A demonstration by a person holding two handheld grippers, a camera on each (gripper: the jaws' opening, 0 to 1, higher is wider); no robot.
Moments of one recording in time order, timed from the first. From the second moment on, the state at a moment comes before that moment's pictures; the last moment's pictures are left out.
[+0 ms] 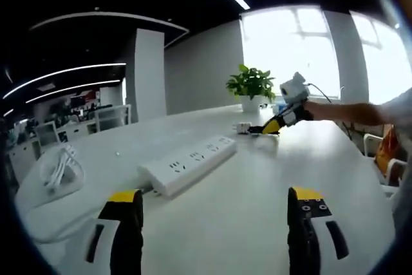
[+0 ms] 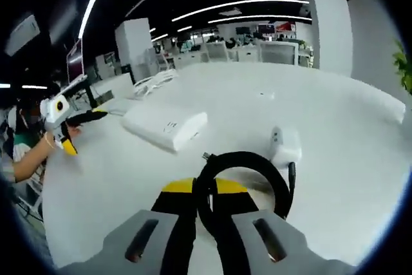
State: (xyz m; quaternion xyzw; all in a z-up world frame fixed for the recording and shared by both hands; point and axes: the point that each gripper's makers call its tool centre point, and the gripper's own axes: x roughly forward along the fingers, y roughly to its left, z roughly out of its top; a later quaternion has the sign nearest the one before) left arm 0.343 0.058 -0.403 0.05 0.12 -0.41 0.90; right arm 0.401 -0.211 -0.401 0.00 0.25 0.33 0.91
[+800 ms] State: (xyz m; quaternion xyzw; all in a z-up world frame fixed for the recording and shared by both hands) left arm 0.342 0.057 -0.403 0.04 0.12 -0.41 0.90; right arm 0.414 -0.192 -0.315 0.24 0.13 0.33 0.90
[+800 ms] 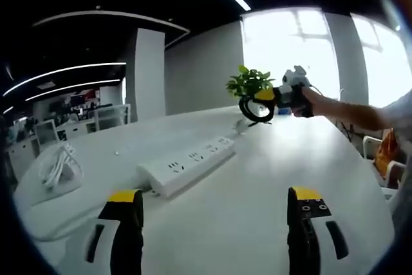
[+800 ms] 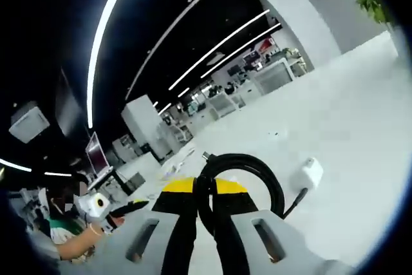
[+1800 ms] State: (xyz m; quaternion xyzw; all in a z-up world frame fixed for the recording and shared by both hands) left arm 0.344 0.046 -0.390 0.03 0.11 -0.41 0.90; right arm 0.398 -0.170 -0.230 0.31 0.01 0.34 0.89
